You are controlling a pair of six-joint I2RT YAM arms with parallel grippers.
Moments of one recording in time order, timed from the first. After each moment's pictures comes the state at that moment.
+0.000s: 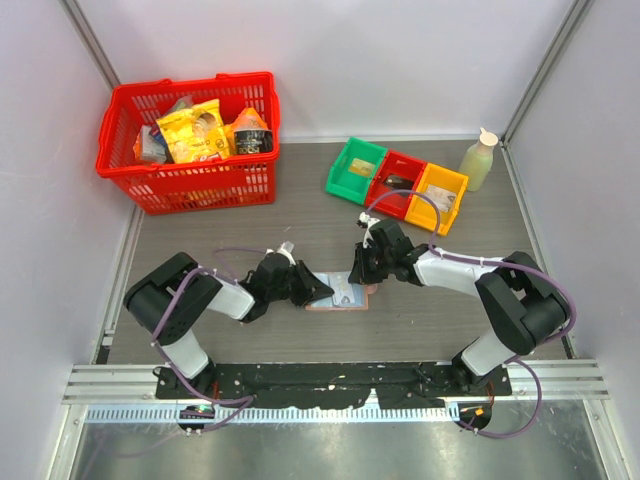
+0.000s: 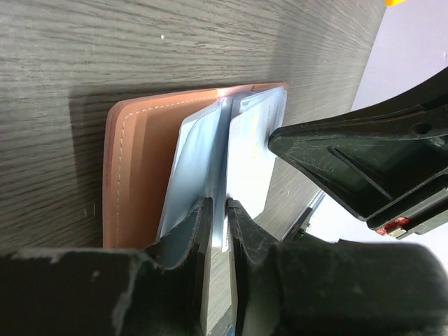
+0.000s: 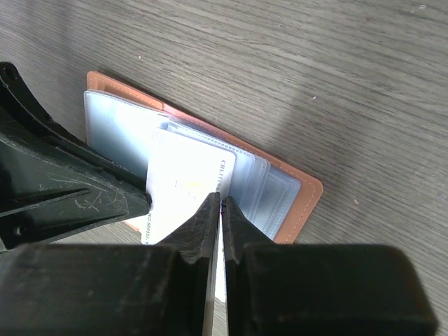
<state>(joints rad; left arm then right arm) -0.71 1.68 0.43 0.68 0.26 -1.25 0.59 1.56 0.73 -0.05 -0.25 0.46</state>
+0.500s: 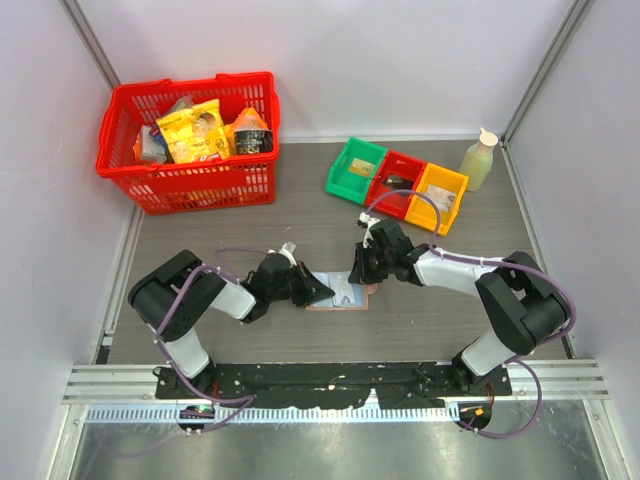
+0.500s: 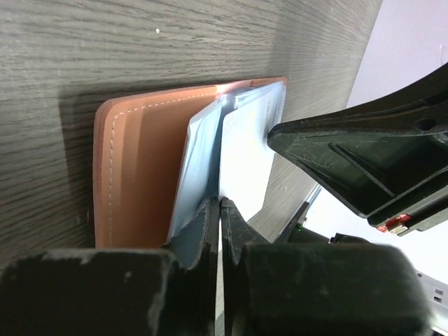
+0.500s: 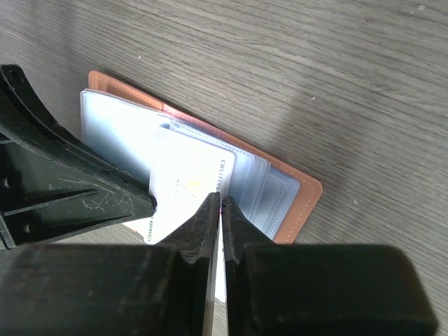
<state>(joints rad) -0.71 1.71 0.43 0.73 0.30 -1.26 0.59 1.56 0.73 -0.05 -0.25 0.45</state>
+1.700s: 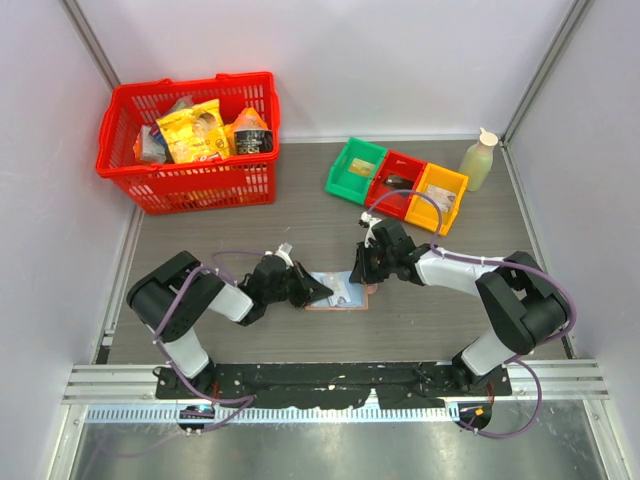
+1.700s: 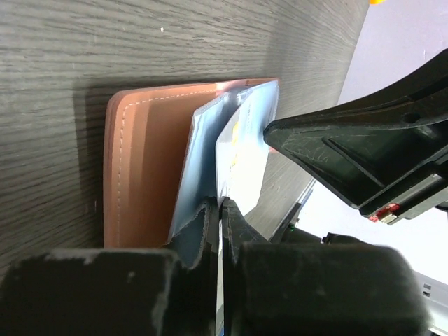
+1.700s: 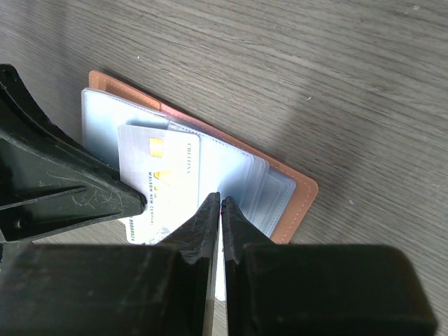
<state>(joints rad) -0.70 1.71 0.39 0.79 0.29 -1.28 0.58 1.56 0.72 -0.04 -0.27 0.45</state>
